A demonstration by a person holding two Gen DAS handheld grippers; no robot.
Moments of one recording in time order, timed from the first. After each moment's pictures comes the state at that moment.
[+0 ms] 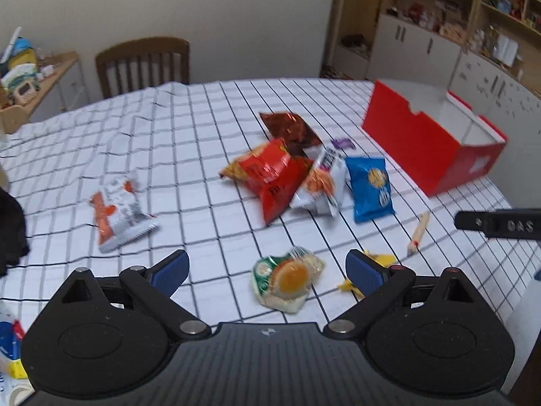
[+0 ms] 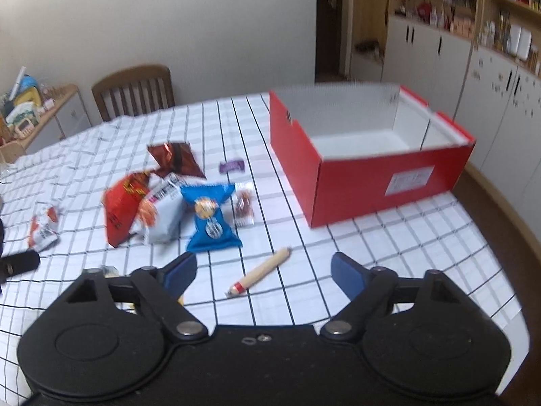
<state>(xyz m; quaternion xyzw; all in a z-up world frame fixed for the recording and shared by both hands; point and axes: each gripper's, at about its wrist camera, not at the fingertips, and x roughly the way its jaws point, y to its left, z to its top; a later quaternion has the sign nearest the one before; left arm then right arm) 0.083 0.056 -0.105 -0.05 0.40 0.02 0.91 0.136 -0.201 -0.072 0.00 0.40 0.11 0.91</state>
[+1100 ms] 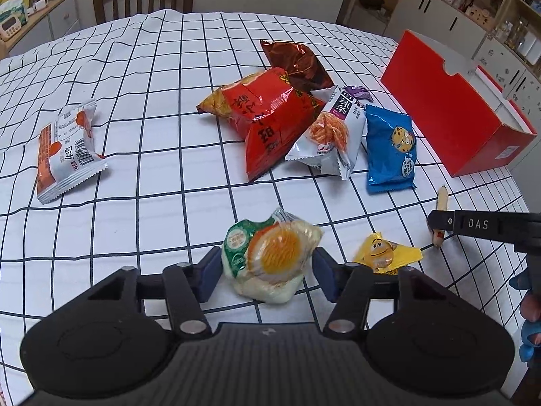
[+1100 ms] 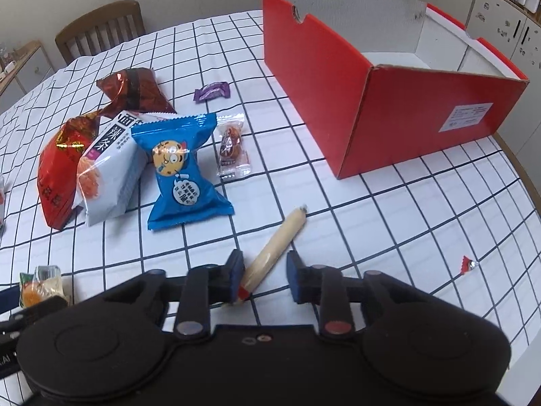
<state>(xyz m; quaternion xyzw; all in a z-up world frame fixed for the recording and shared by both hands) 0.132 0.059 -0.154 -0.11 0.48 0.03 0.87 0.205 -0.167 -0.151 0.00 0.50 0.08 0.86</state>
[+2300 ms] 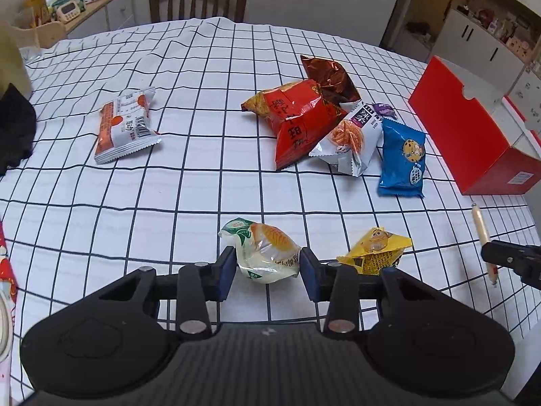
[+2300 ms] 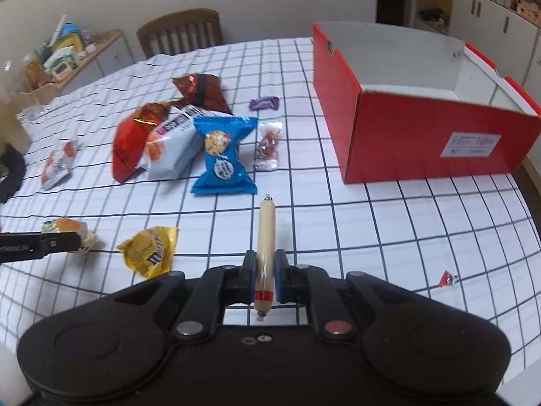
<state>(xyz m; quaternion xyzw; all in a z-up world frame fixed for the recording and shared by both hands) 0.090 0.040 -0.130 -0.13 0.46 0.12 0.87 0.161 -0.220 -0.120 -0.02 0.46 0.23 0.86</state>
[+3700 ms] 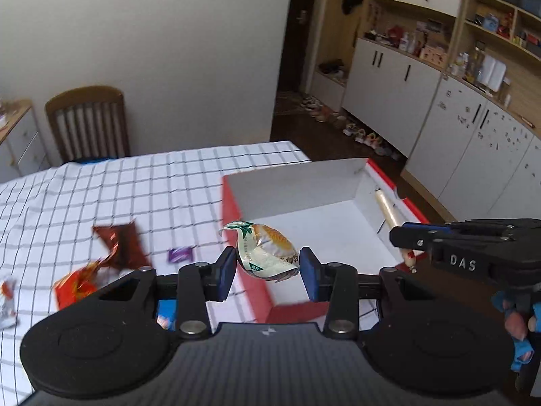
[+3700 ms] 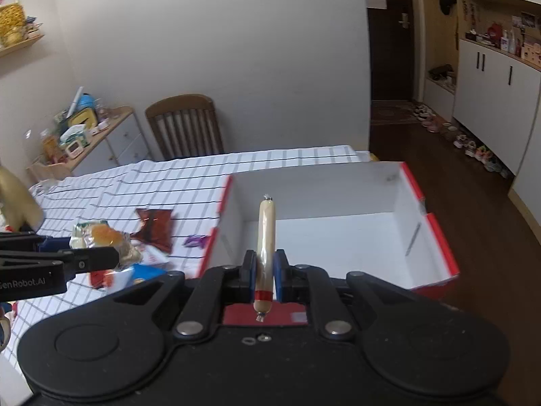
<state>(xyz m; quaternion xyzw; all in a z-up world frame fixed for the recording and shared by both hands) 0.244 -0.184 -0.001 -0.06 0.36 0.01 0.93 0.290 -0.365 -0.016 0.00 0.36 0.27 0.89</state>
